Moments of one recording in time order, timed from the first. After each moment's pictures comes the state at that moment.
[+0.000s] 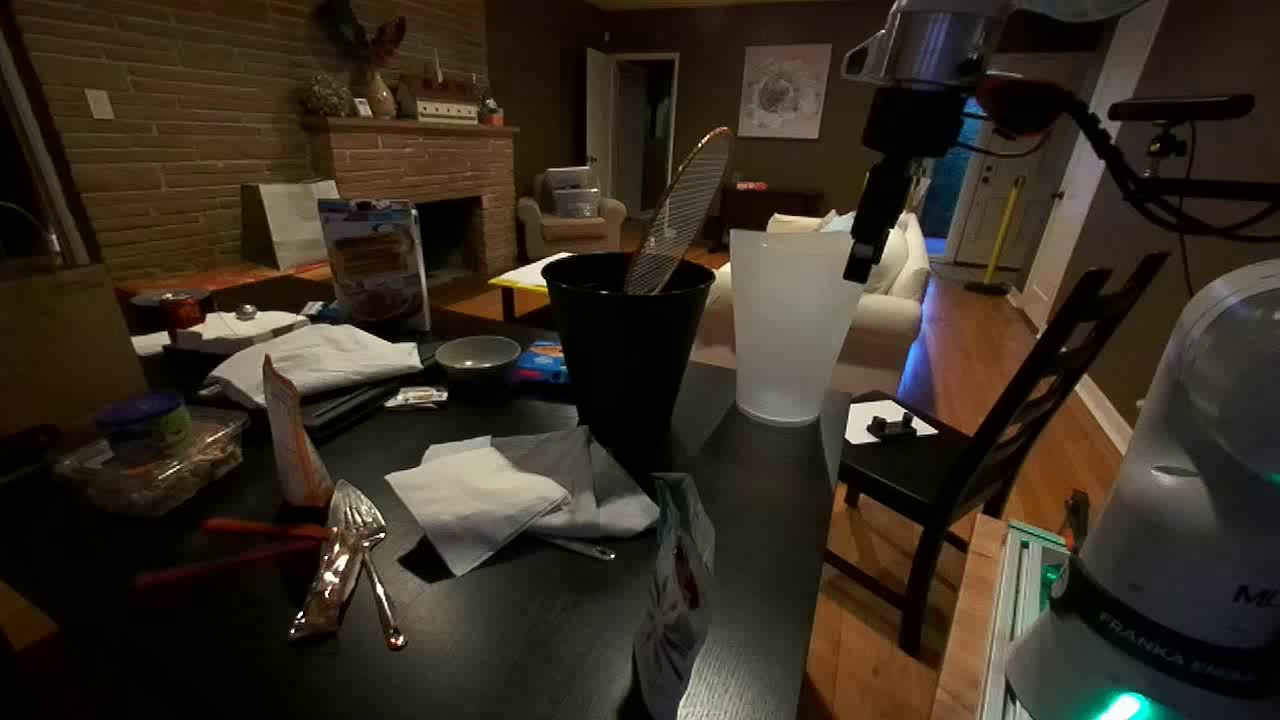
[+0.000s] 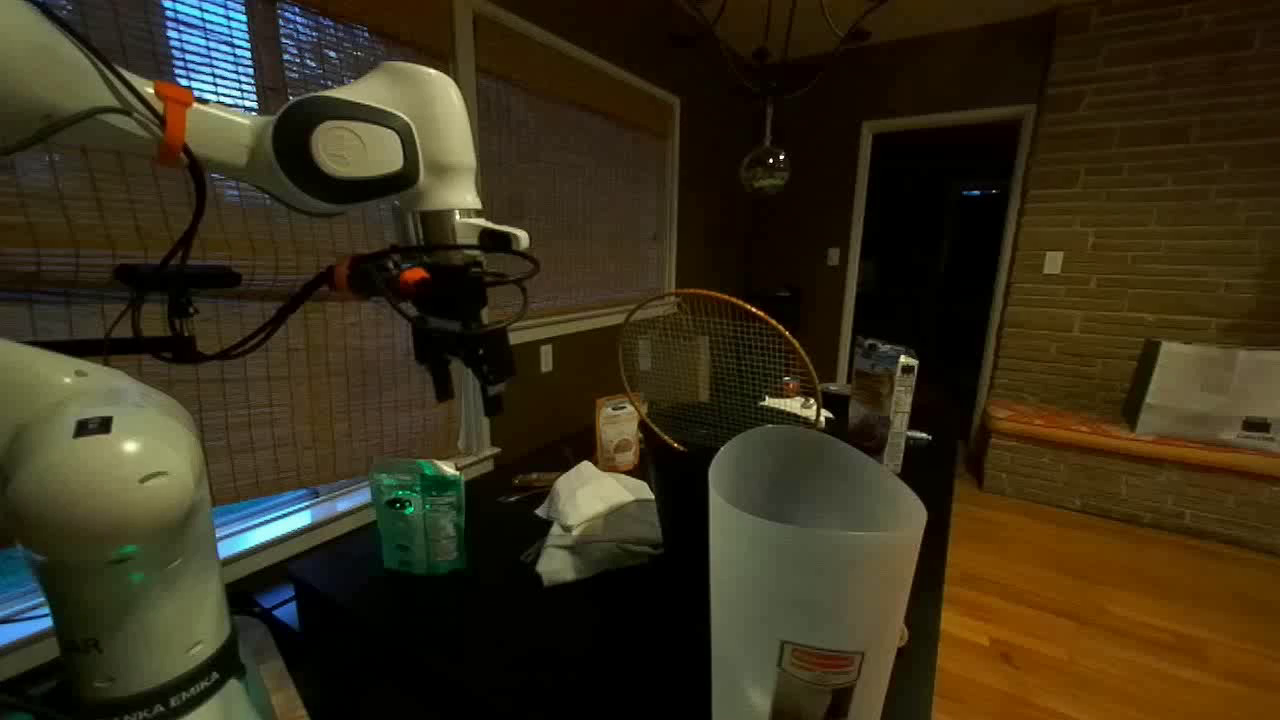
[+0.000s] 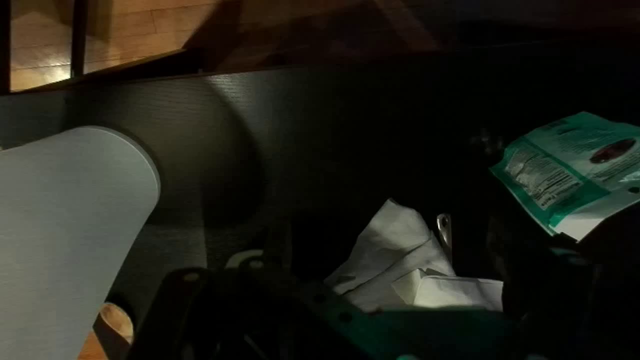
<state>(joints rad) -0.06 -0.97 -0.13 -2.73 -0.12 1.87 -0.22</state>
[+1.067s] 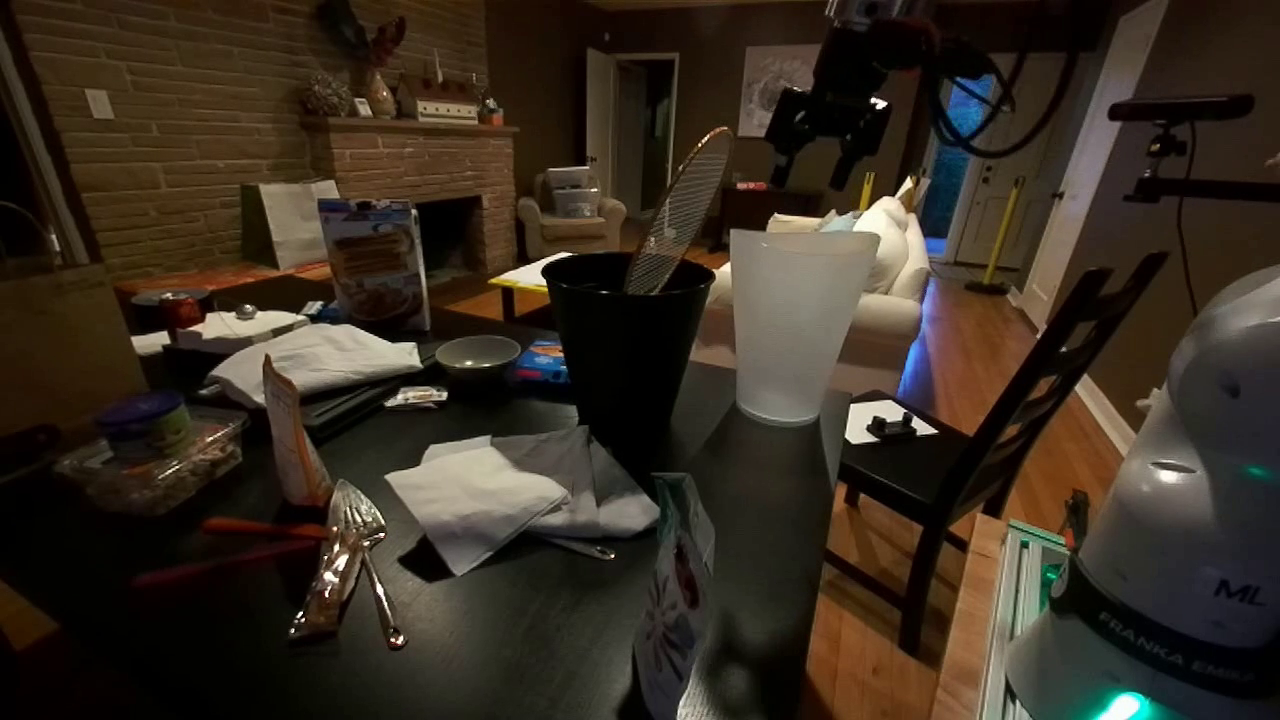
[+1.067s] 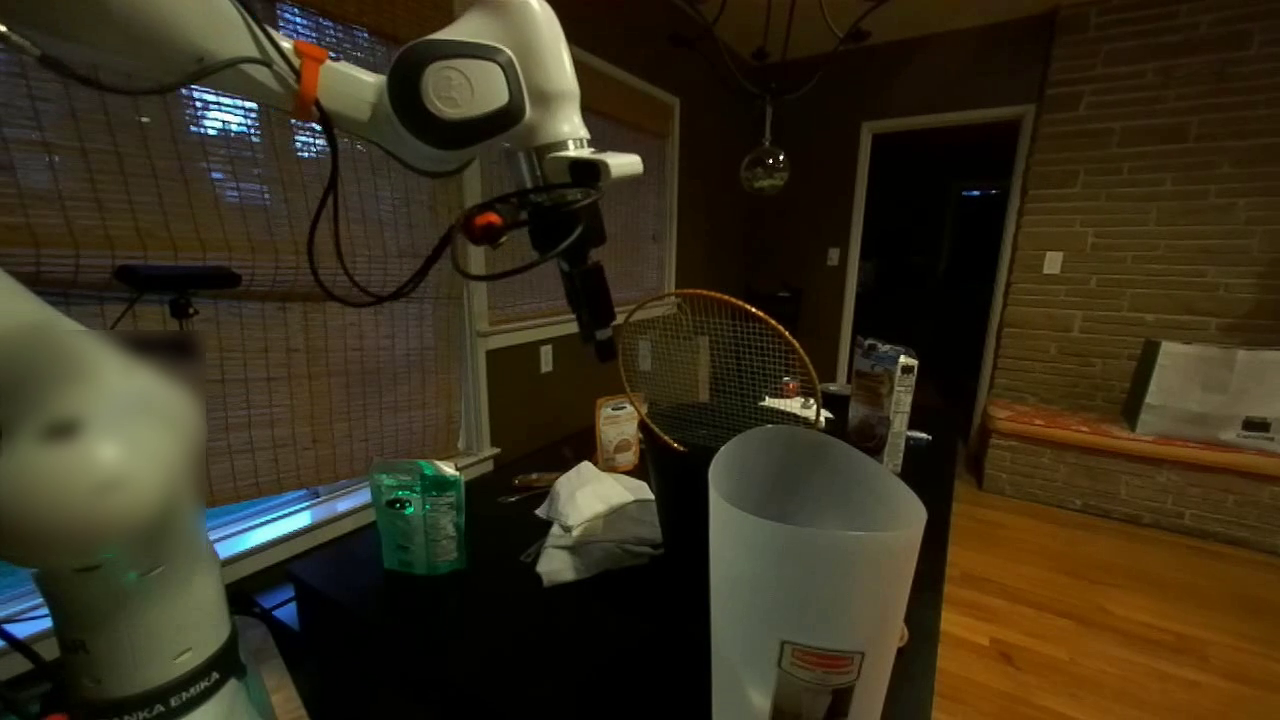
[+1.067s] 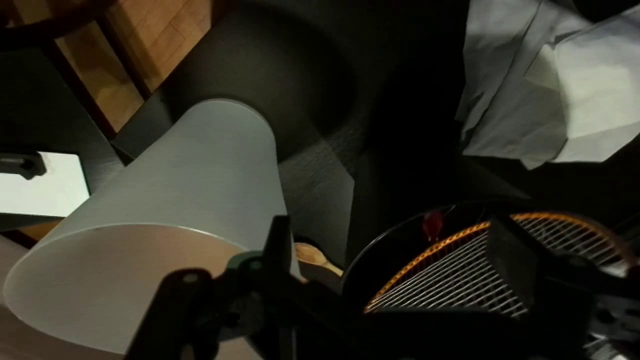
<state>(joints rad) -0.24 -0.62 -0.13 -2.40 -0.11 2.05 0.22</state>
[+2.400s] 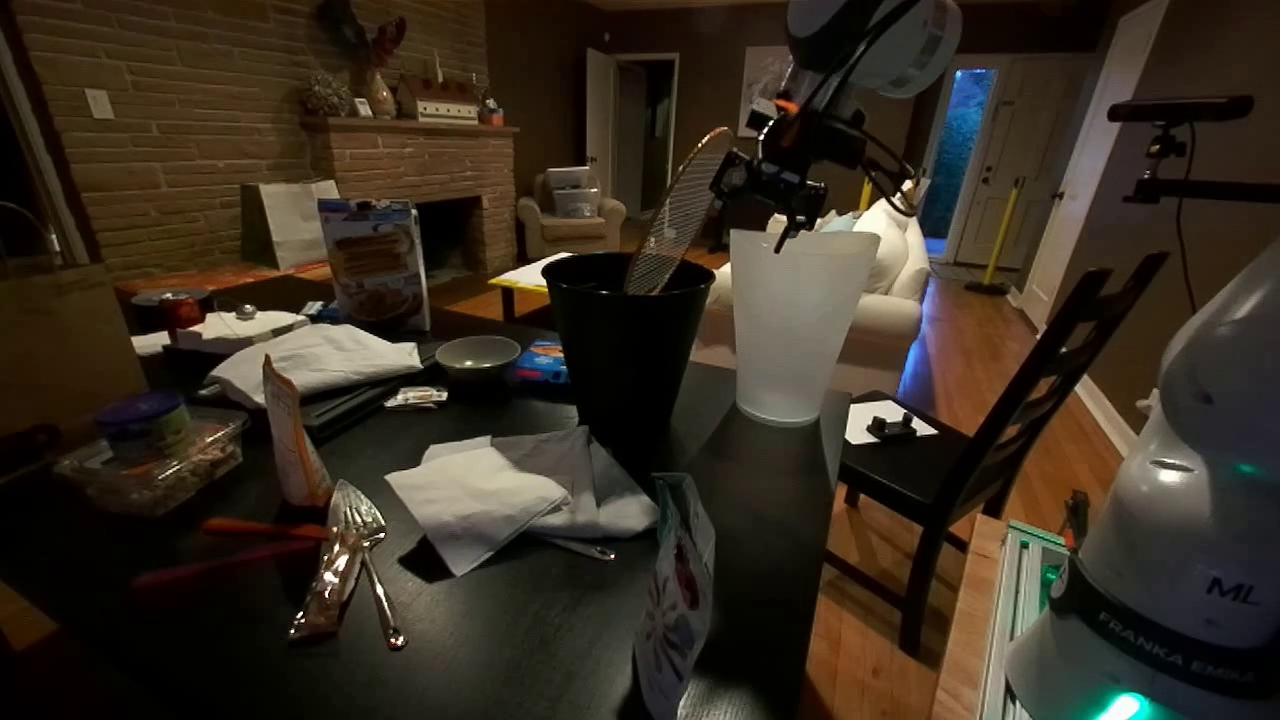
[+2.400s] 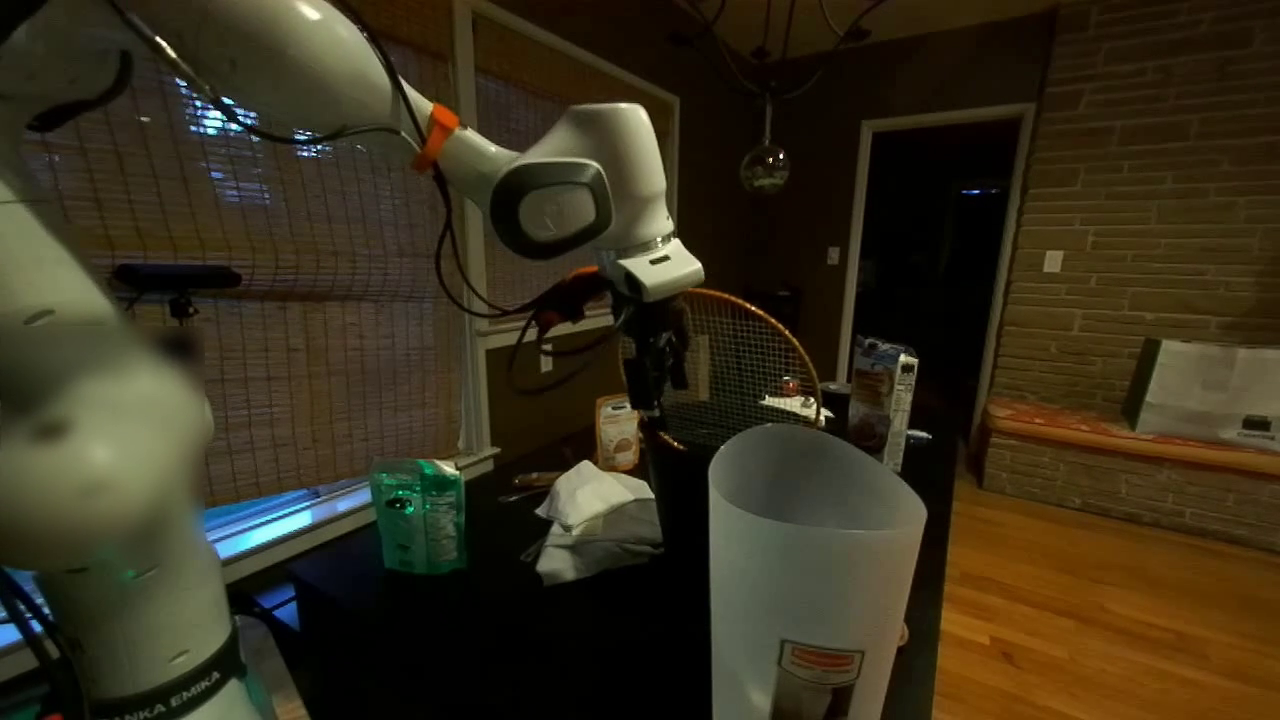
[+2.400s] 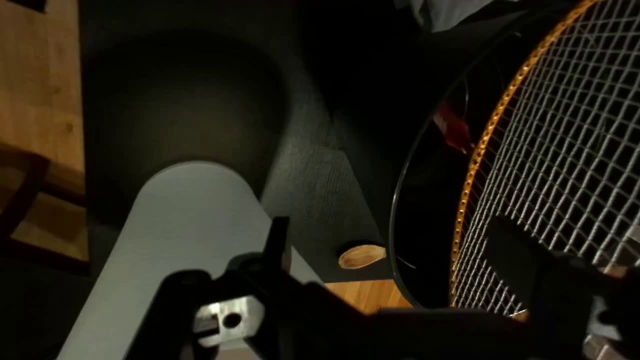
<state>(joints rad) -0.29 -0.32 -0.14 -2.38 0.13 2.39 0.66</state>
